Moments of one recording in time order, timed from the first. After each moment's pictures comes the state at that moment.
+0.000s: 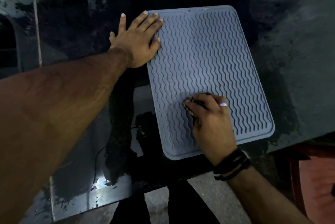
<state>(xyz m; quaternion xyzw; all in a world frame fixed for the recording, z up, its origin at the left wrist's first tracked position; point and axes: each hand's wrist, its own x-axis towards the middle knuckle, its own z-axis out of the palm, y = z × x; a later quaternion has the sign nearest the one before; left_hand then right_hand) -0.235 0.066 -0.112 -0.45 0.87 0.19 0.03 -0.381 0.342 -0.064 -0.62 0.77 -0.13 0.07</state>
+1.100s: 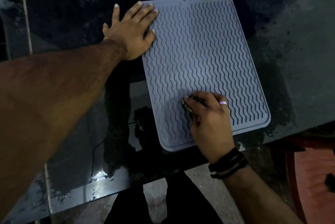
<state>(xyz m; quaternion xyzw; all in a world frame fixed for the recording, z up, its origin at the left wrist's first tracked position) -0.234 0.066 -0.115 -0.44 0.88 0.18 0.02 -0.374 0.353 -0.053 -0.58 0.80 -0.14 0.11</state>
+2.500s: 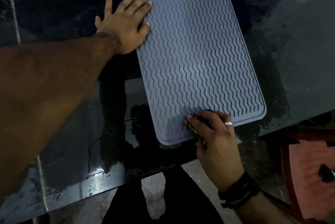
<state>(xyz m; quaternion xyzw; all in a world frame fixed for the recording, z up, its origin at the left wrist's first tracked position) -0.233 0.066 -0.115 -0.44 0.88 0.16 0.01 -0.369 0.410 -0.043 -0.57 0.80 -0.12 0.16</state>
